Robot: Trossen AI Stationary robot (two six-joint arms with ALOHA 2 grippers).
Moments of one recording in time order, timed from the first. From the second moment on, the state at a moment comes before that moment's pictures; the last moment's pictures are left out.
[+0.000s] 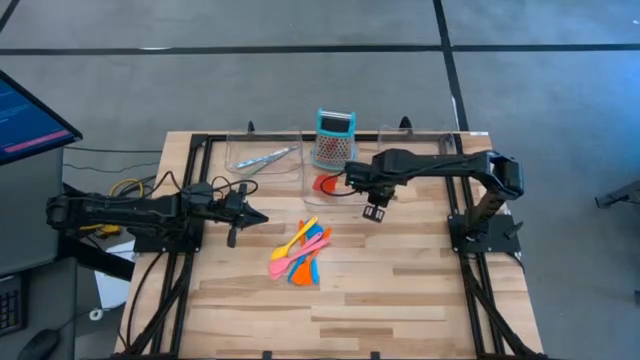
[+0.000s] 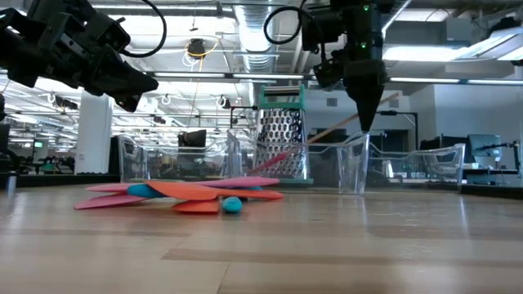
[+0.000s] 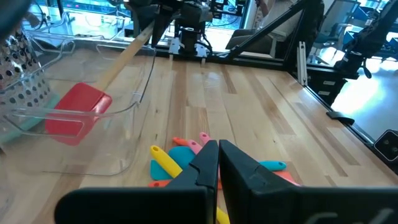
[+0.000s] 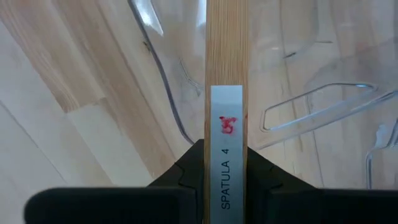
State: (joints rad) left arm 0.14 0.64 0.12 0.32 0.21 -0.08; right arm -0.18 1.71 1.38 -1.20 0.15 0.17
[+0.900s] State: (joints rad) left arm 0.14 0.64 0.12 0.32 0.21 -0.08; right arm -0.09 1.59 1.39 -1.33 0.21 0.24
